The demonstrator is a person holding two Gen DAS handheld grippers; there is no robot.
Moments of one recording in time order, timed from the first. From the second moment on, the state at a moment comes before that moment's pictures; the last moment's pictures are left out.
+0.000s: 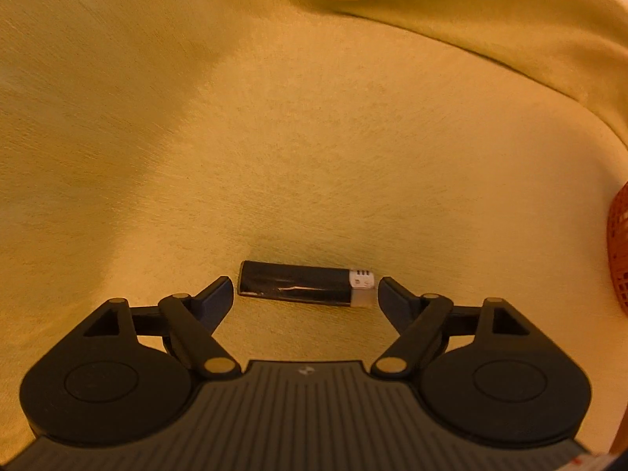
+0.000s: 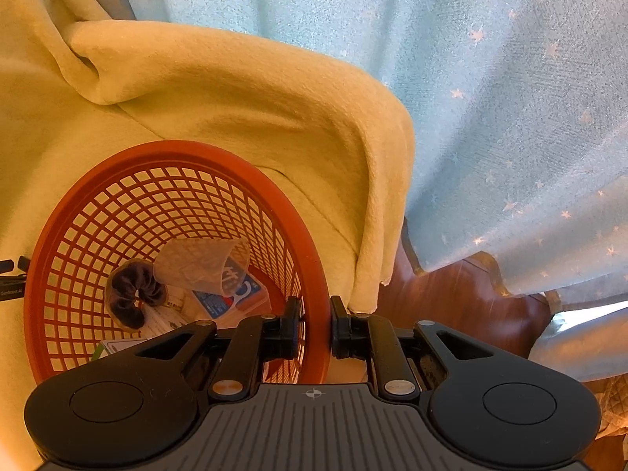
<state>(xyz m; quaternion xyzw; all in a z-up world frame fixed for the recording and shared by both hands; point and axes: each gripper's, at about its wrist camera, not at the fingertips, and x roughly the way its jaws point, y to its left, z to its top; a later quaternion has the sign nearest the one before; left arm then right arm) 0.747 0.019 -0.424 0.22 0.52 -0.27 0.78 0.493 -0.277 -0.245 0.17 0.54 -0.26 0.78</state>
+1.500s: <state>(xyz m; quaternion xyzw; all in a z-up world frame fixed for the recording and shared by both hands) 0.597 -0.034 -0.234 0.17 0.49 -0.35 0.78 0.480 -0.257 -0.235 0.18 0.52 -0.23 0.80</state>
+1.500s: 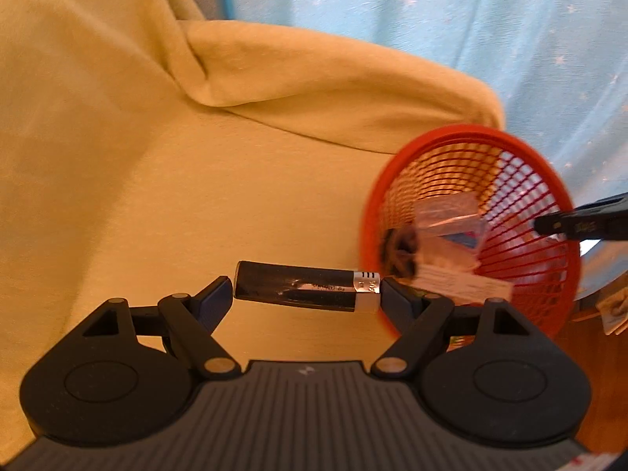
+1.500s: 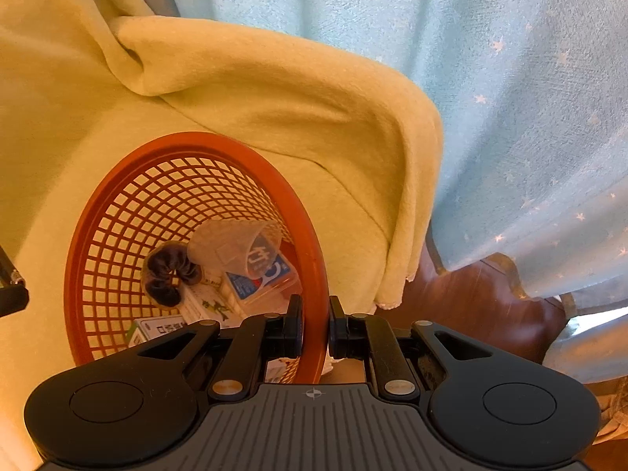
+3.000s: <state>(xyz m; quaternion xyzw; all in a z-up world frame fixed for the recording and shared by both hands) 0.561 -0.091 -0.225 0.16 0.50 -0.35 0.78 0.469 -0.246 -0.236 0.18 0.51 -0.21 0.81</state>
